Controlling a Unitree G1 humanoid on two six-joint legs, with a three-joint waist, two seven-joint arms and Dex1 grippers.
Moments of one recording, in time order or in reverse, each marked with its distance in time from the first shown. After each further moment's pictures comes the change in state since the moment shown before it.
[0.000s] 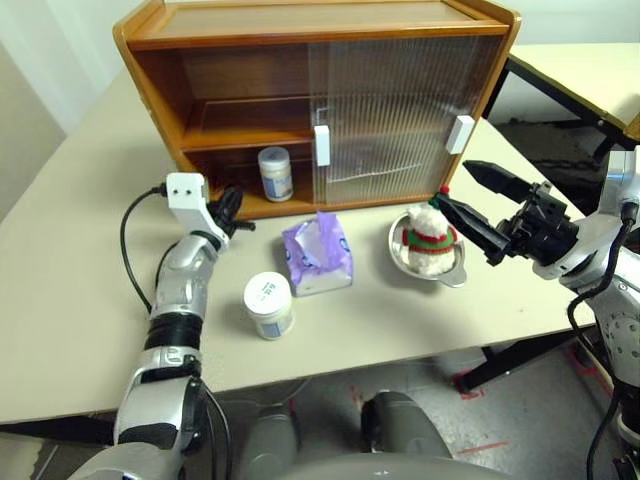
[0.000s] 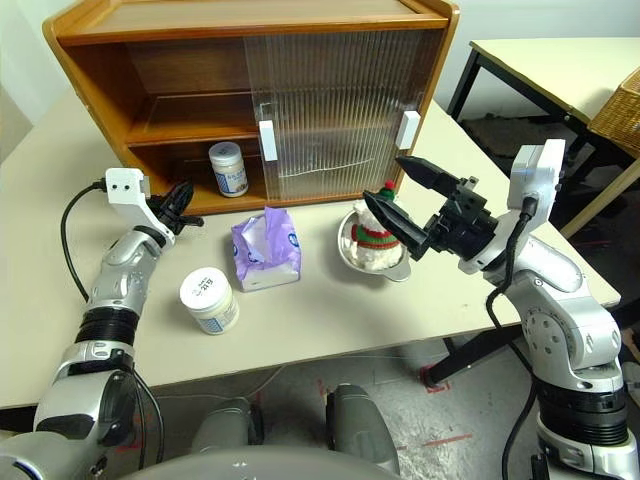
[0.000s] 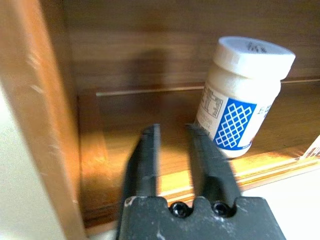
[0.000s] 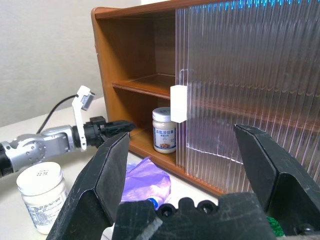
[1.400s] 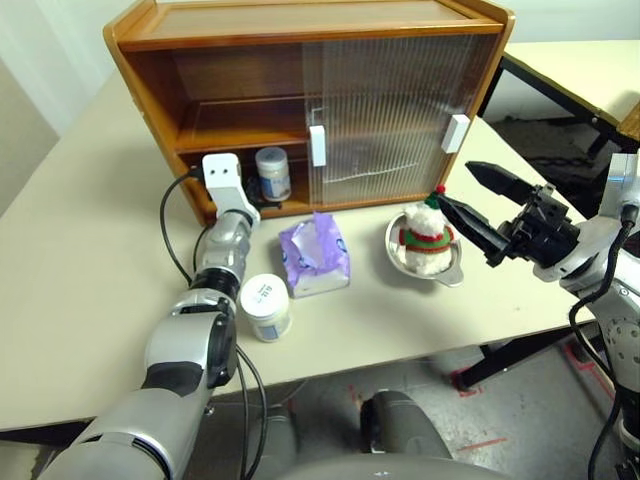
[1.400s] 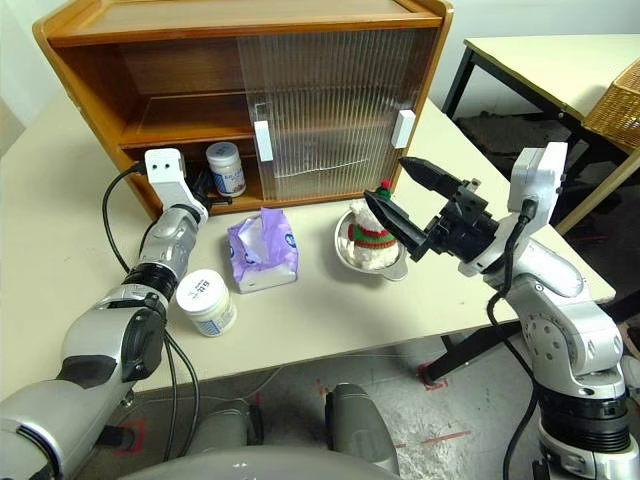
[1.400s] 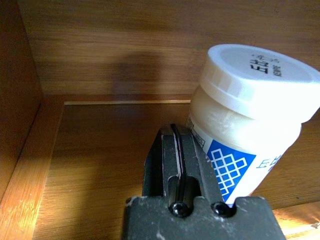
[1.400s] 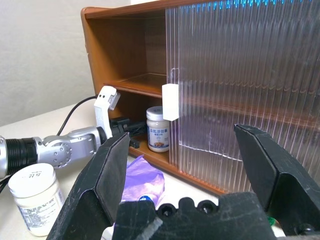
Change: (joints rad) left arm -0.336 -0.077 -0.007 0.577 0.084 -0.258 0.186; right arm 0.022 0.000 -0.001 -0.029 0.002 0.002 -0.040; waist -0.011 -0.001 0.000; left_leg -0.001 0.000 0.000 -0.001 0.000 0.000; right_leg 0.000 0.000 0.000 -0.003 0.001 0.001
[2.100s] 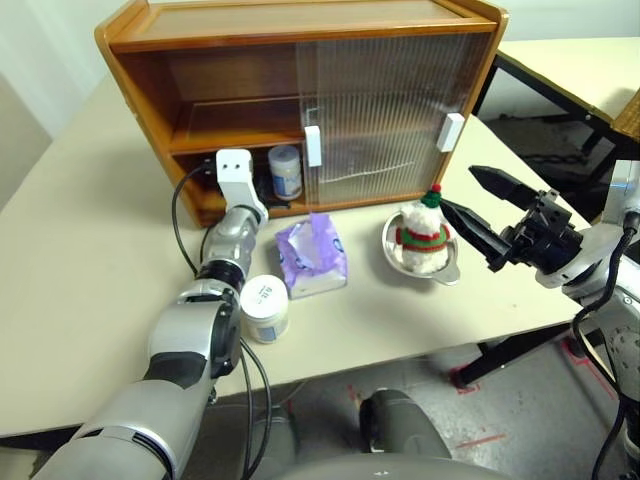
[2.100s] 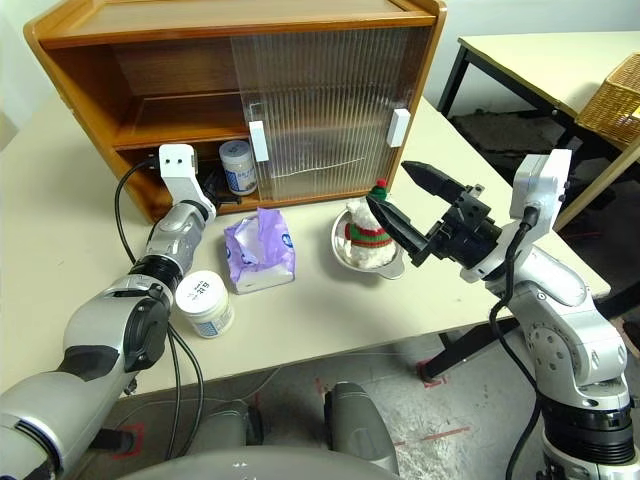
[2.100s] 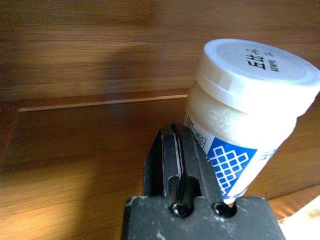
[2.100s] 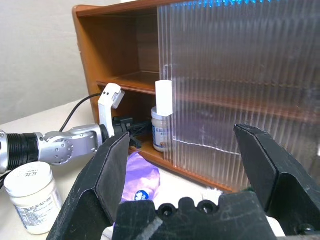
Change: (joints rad) left arm -0.058 -0.012 -0.019 0.078 0.035 0.010 -0.055; right arm 0.040 0.000 -0.008 -0.034 0.004 0.000 -0.032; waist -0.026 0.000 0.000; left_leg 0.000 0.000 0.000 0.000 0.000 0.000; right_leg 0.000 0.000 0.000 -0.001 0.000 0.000
